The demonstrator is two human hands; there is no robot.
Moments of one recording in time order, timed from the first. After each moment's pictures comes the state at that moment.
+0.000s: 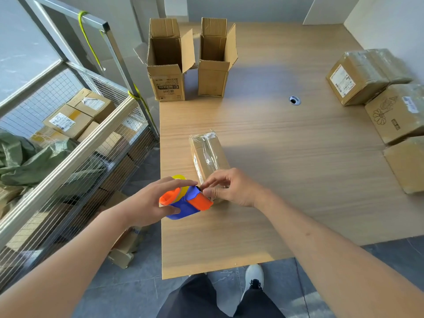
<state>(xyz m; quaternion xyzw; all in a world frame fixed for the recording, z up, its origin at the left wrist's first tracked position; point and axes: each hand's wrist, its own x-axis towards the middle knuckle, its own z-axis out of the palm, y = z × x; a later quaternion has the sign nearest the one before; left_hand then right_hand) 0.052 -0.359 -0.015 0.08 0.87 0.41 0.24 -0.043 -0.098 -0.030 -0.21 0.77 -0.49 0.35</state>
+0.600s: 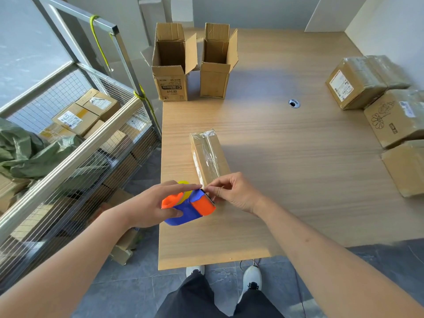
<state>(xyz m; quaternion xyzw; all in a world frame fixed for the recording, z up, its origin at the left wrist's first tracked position) 0.076 -0.337 -0.006 0.09 0.87 0.42 0.25 -0.016 -0.081 -0.037 -0.16 0.74 -0.56 0.34</state>
